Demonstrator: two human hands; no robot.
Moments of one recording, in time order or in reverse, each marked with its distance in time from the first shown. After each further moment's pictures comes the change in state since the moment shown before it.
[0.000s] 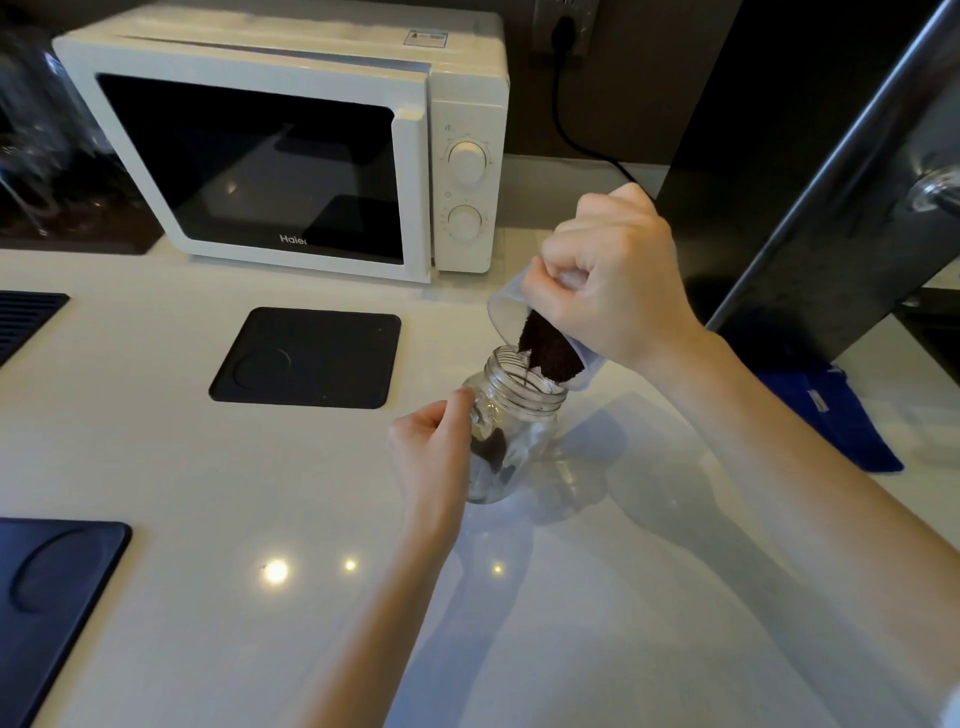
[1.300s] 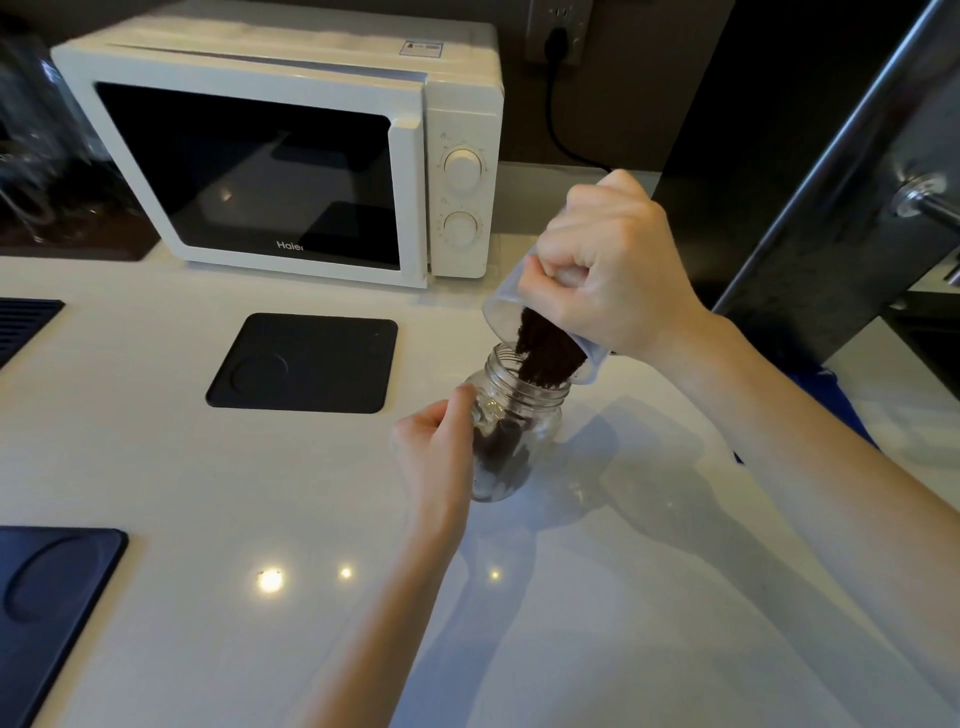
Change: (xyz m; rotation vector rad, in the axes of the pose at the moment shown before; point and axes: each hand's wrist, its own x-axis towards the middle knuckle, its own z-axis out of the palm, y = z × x) left_hand 0.000 0.001 0.005 -0.056 0.005 0.002; right_hand 0.010 0.000 -0.010 0.029 -0.032 -0.110
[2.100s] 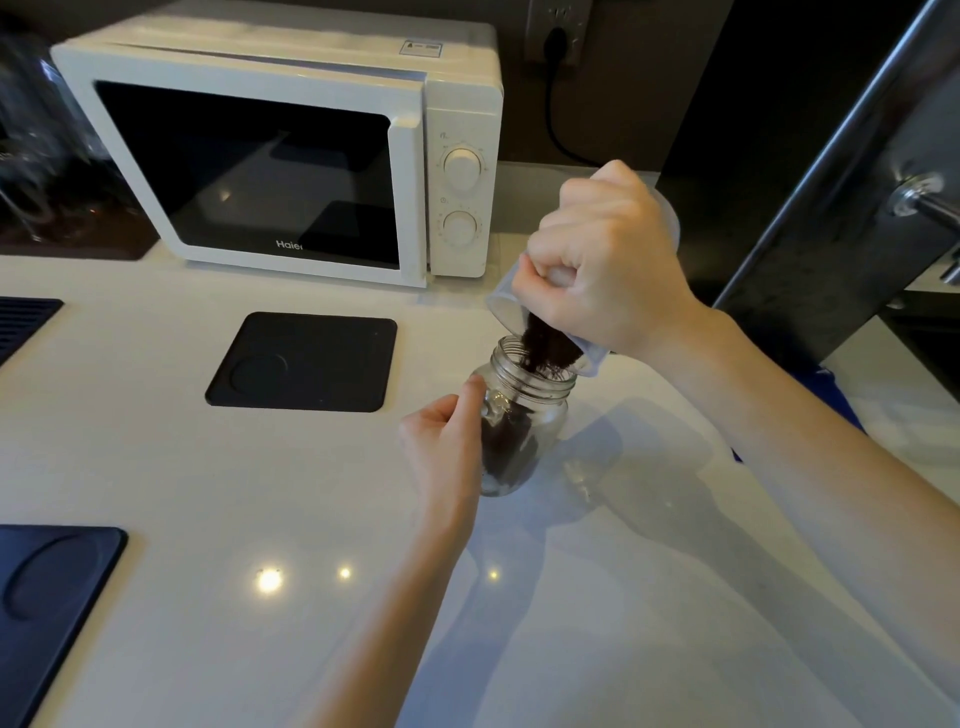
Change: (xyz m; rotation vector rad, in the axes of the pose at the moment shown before) left_hand -0.002 0.004 0.006 -0.022 -0.030 -0.006; right_hand 0.002 0.001 0.002 -0.109 -0.023 -0.035
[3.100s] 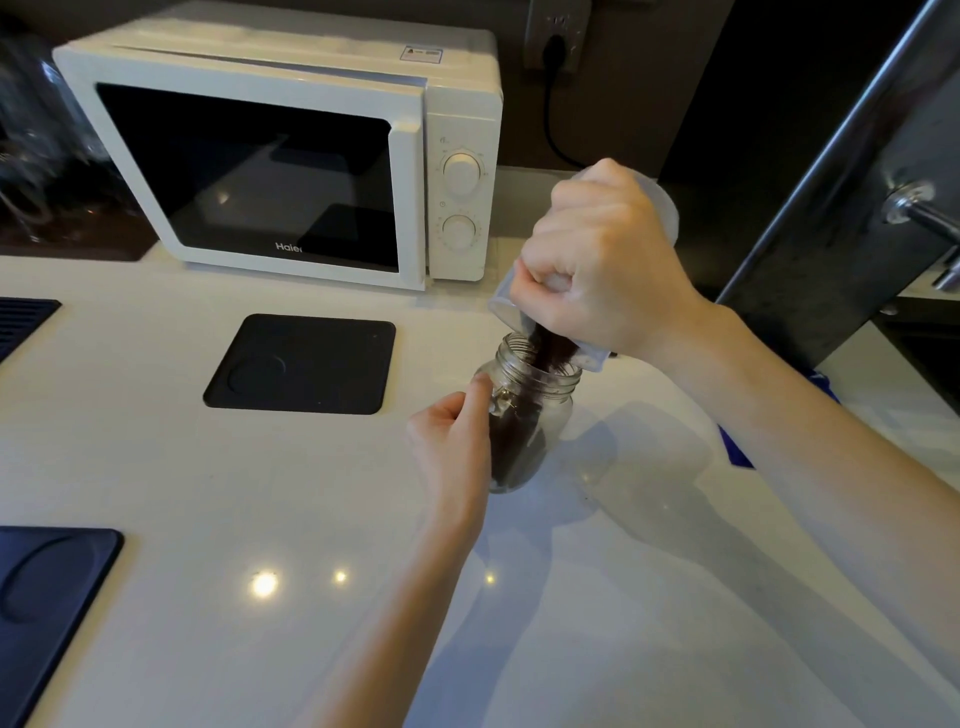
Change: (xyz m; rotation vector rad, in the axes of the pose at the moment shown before) left_hand -0.001 0.002 0.008 -0.018 0.019 -0.010; right_hand 0.004 0.000 -0.004 -0.021 -0.037 -0.079
